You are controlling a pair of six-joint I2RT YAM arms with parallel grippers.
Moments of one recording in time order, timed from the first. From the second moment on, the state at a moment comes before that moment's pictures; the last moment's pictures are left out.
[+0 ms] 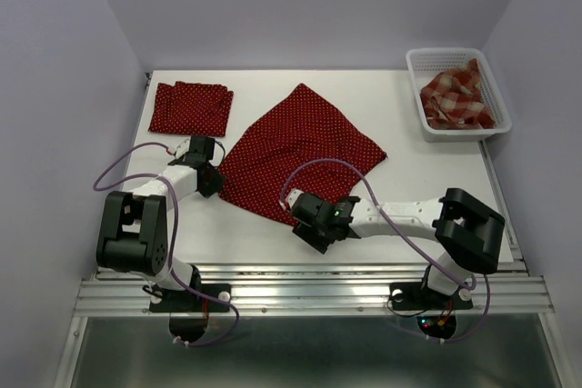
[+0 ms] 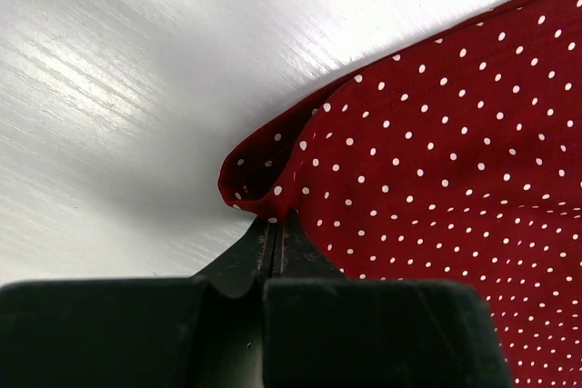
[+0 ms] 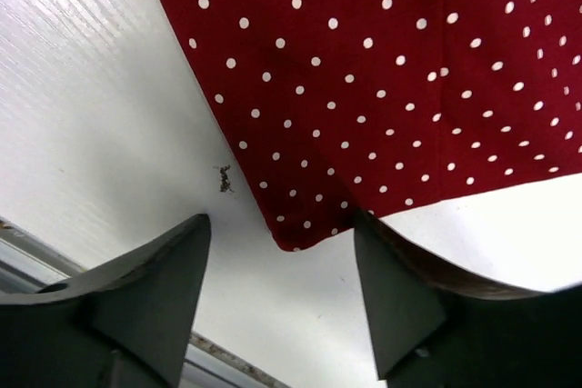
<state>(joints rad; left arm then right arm) -0.15 1.49 0.75 -0.36 -0.18 -0.85 1.12 1.61 0.94 -0.52 0.30 0.11</state>
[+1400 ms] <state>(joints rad) -0.16 1.10 0.96 -0.56 -0.22 -0.90 1.02 1.23 1.00 -0.65 0.02 0.33</state>
